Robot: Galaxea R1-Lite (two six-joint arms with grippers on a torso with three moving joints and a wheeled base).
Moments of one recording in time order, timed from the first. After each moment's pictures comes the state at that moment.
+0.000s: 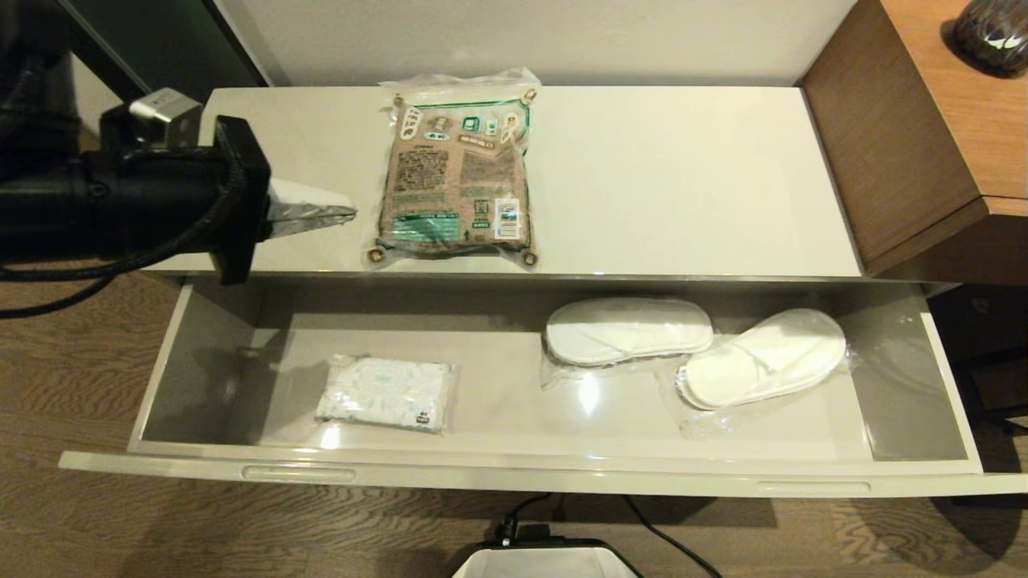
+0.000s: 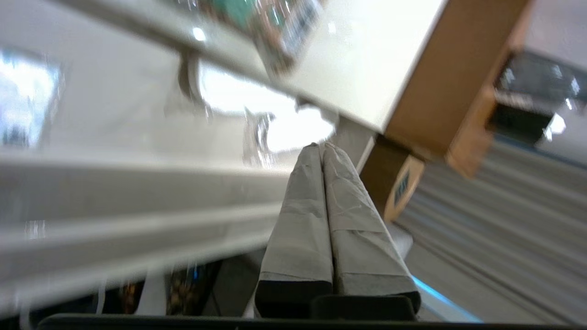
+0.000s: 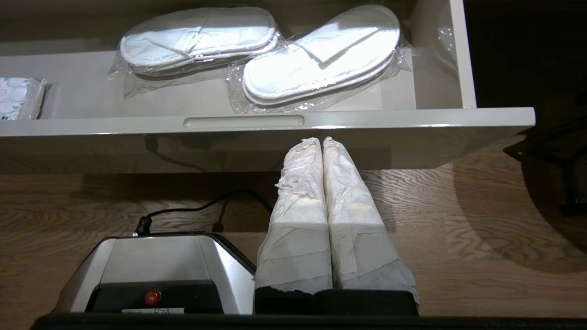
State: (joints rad) left arm -0.22 1.44 -1.31 0.15 -0.49 -0.84; right arm 0.01 0.00 0.00 0.00 -0.02 0.05
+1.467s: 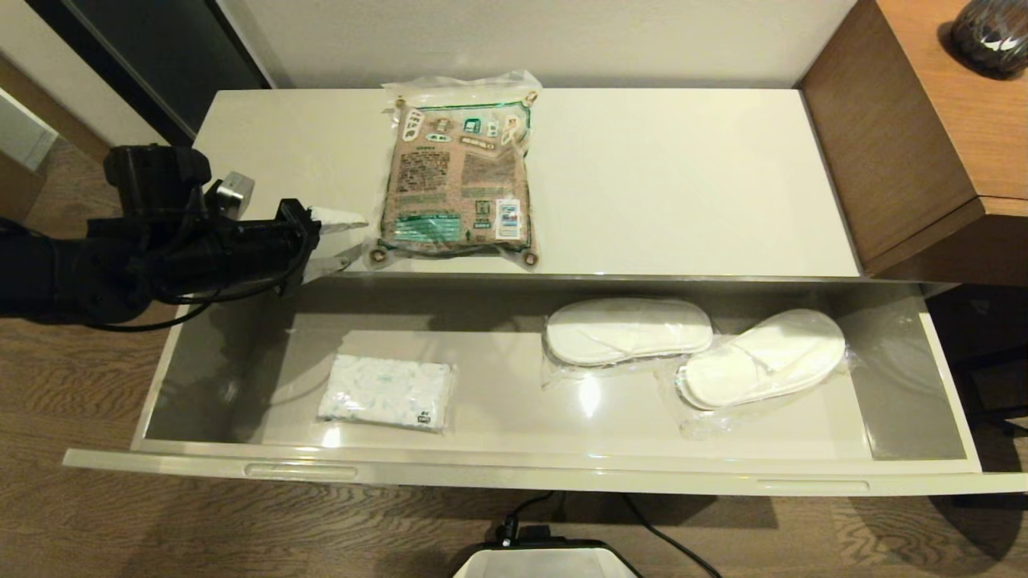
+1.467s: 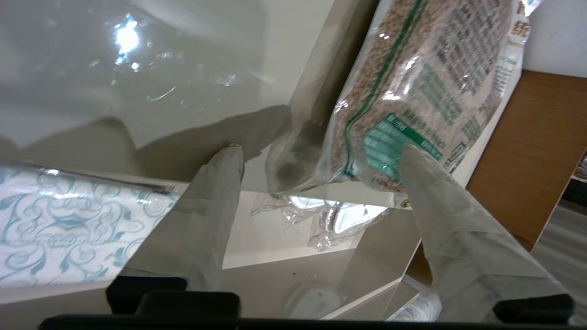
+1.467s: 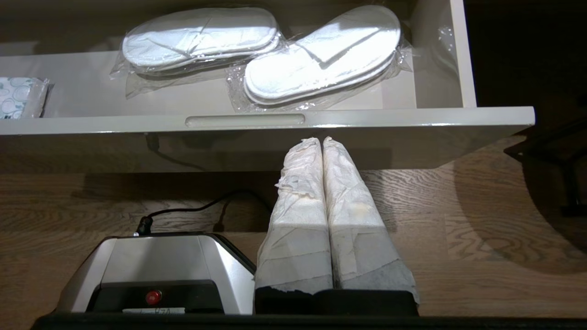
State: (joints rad) left arm 0.00 1.89 -1.30 -0.29 -0.56 -0.77; right arm 0.01 0.00 0.00 0.00 -0.02 0.05
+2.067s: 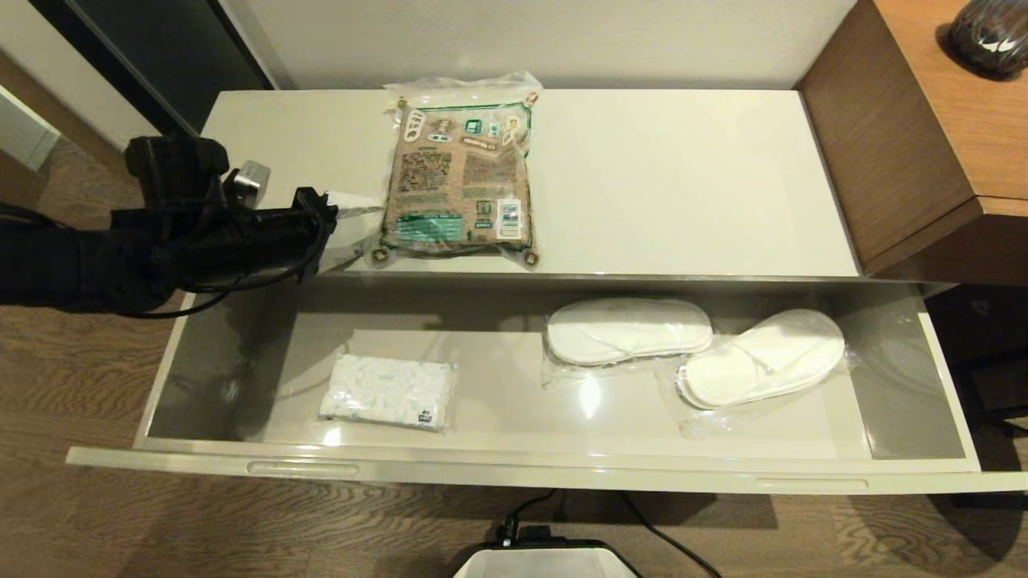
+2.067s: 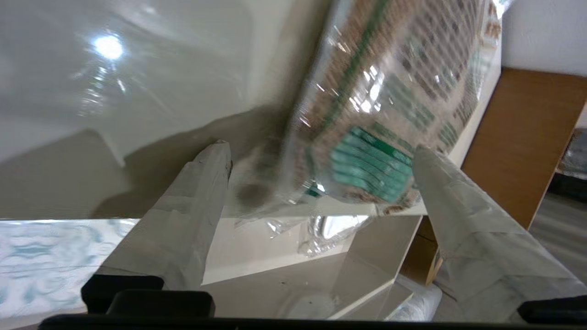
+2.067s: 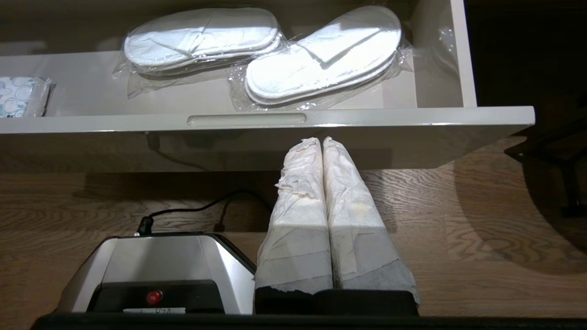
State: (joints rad) left arm -0.06 1.96 -1.36 -0.29 -0.56 -0.77; right arm 0.01 0.00 0.00 0.00 -0.02 0.05
